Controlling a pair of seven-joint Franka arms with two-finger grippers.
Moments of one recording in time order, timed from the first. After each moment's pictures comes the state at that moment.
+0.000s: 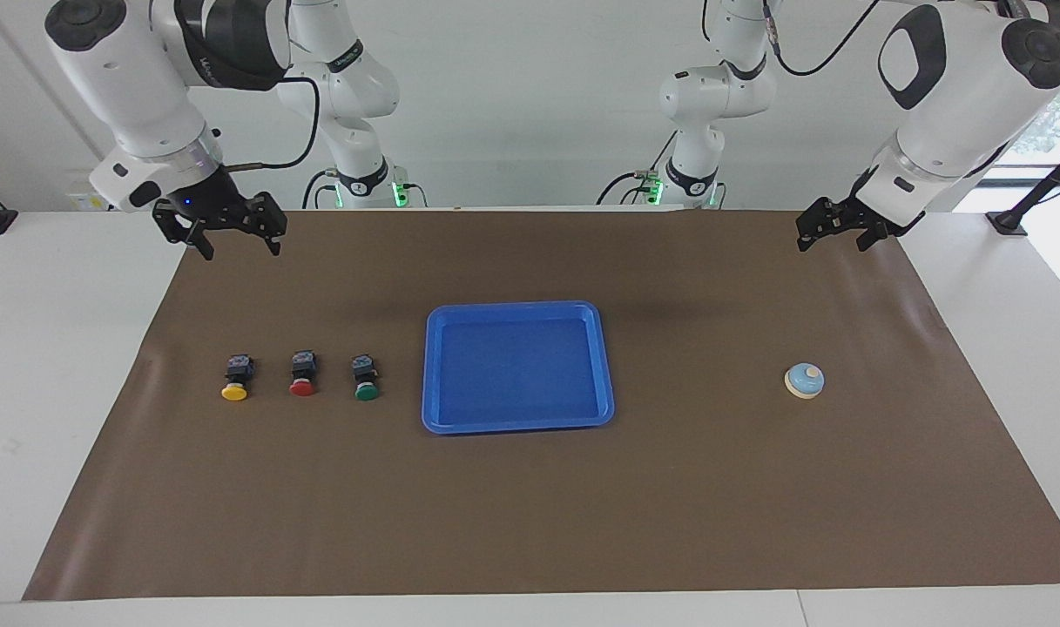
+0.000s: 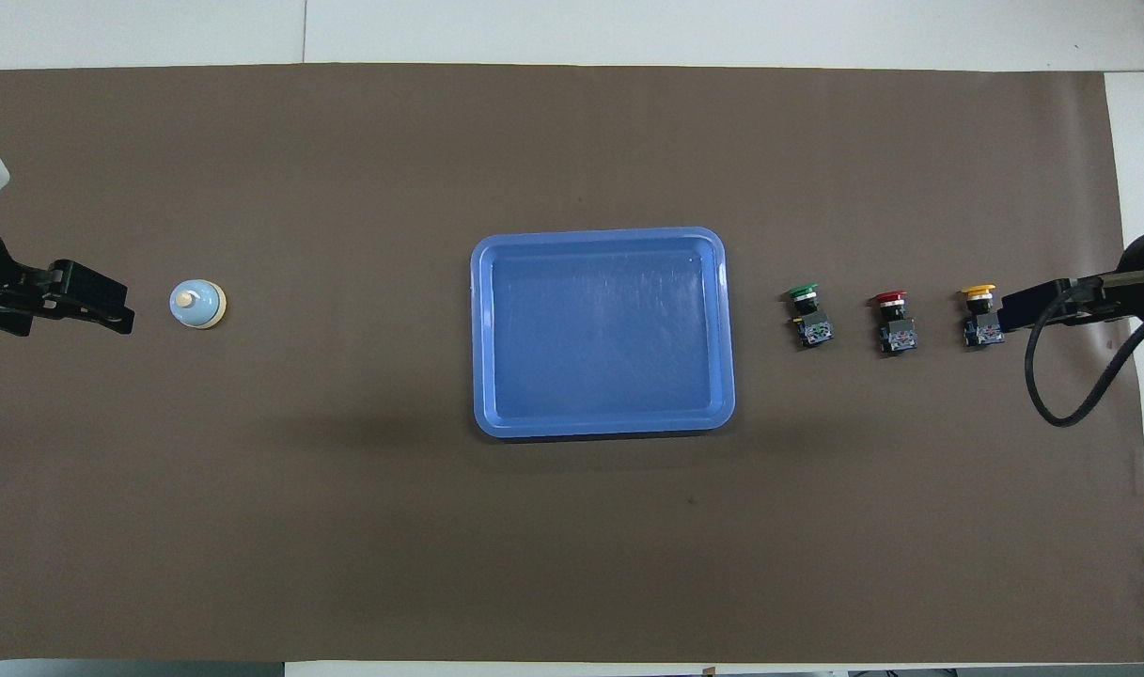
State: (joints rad) left arm 0.04 0.05 -0.08 -1.57 -0.02 1.45 0.02; right arm -0.10 -0.06 0.03 -1.77 -0.01 1.67 -0.12
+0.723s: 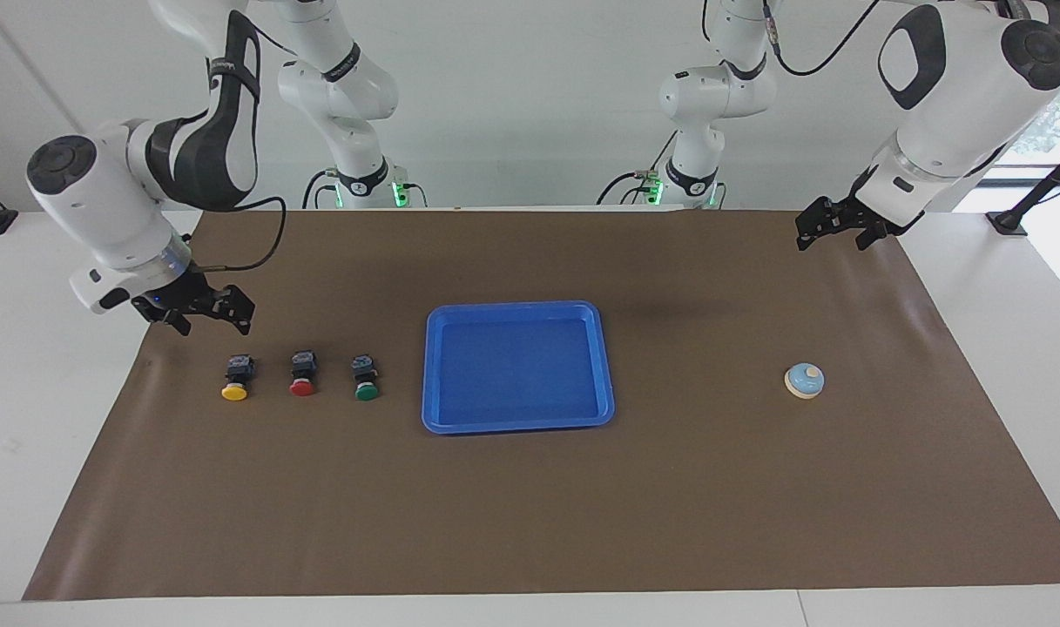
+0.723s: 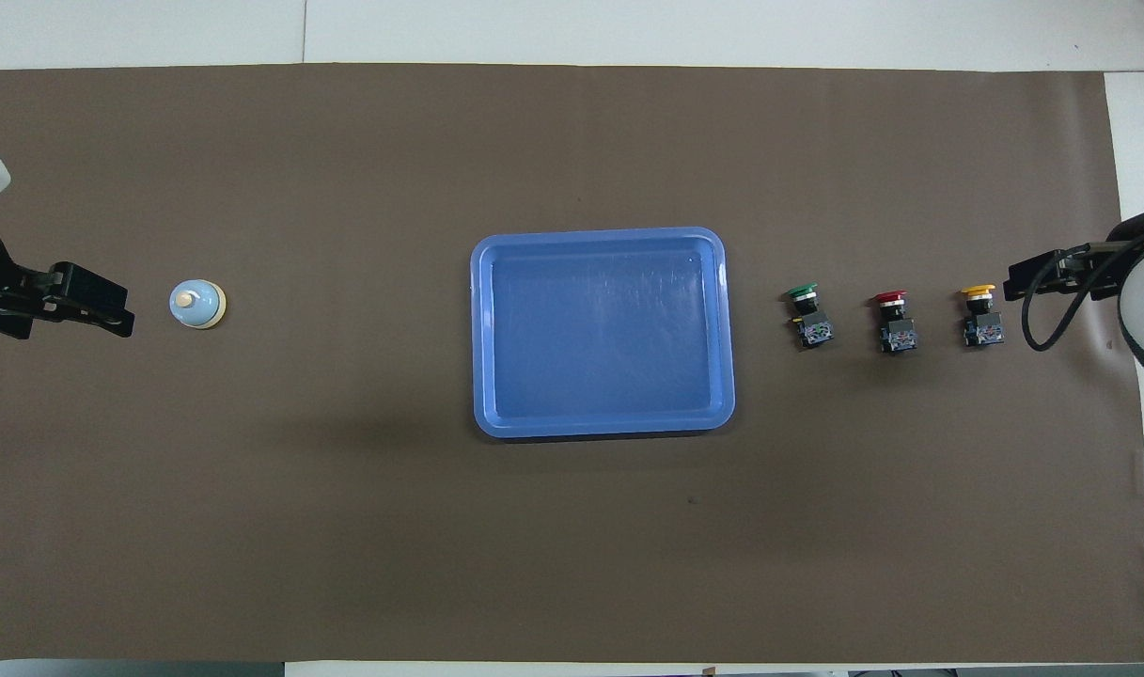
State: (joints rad) left arm 0.04 0.05 -0.08 -1.57 -0.02 1.45 0.02; right arm -0.22 0.16 0.03 -1.87 -0.01 2.01 -0.15
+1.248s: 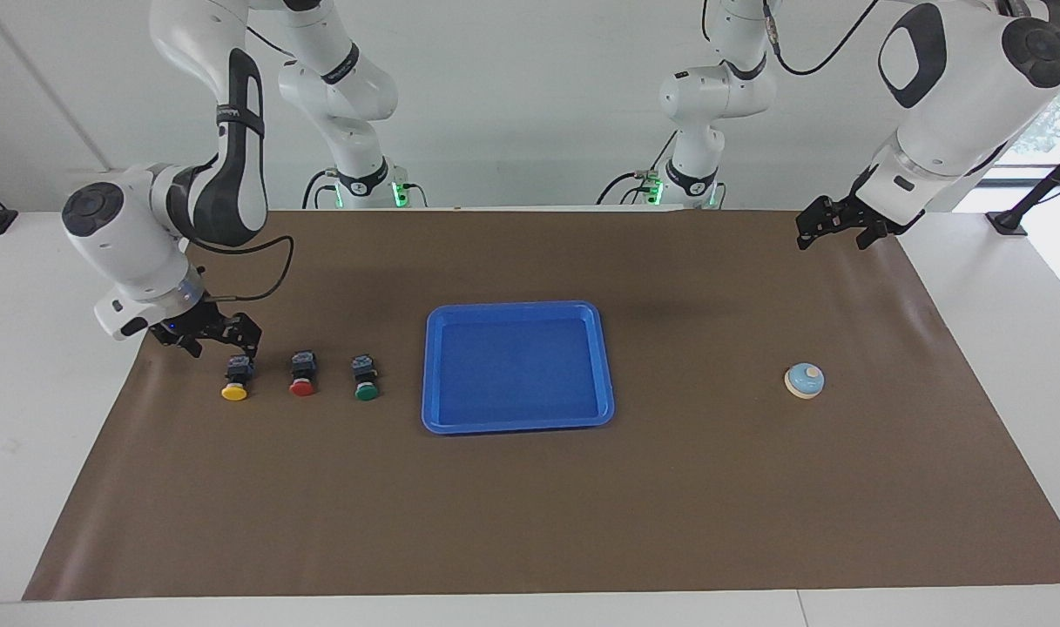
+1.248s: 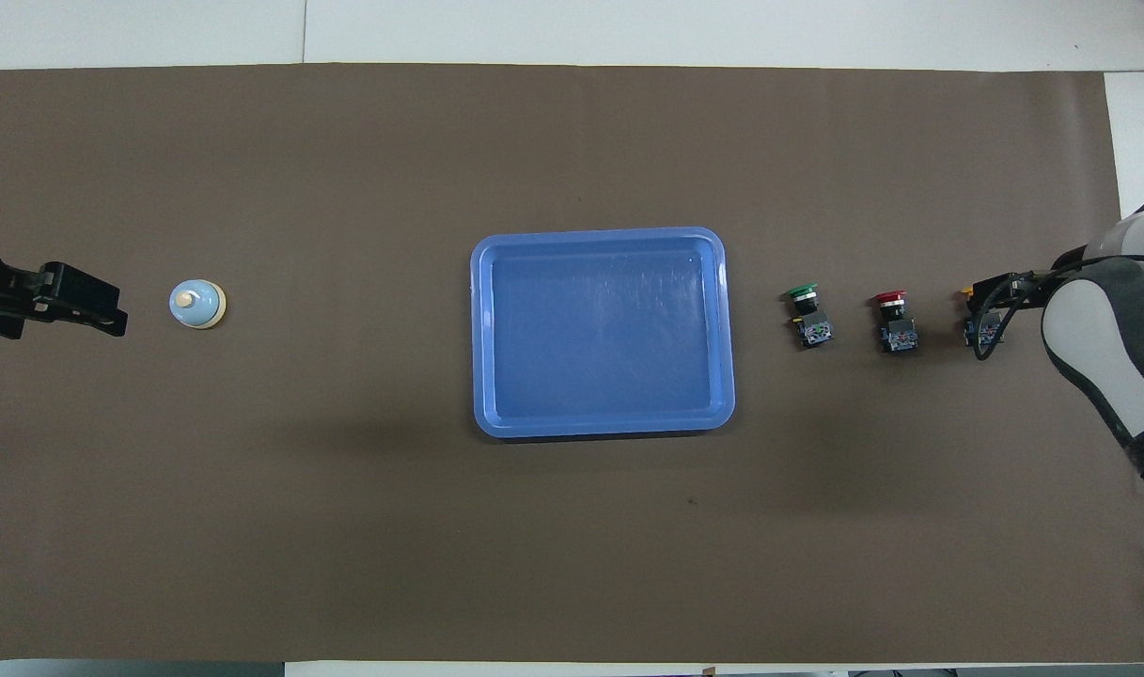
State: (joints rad) left arm 0.04 0.04 -0.08 -1.57 -0.02 1.45 0.02; right arm -0.26 0.22 0.03 -1.97 -0.01 2.16 -0.16
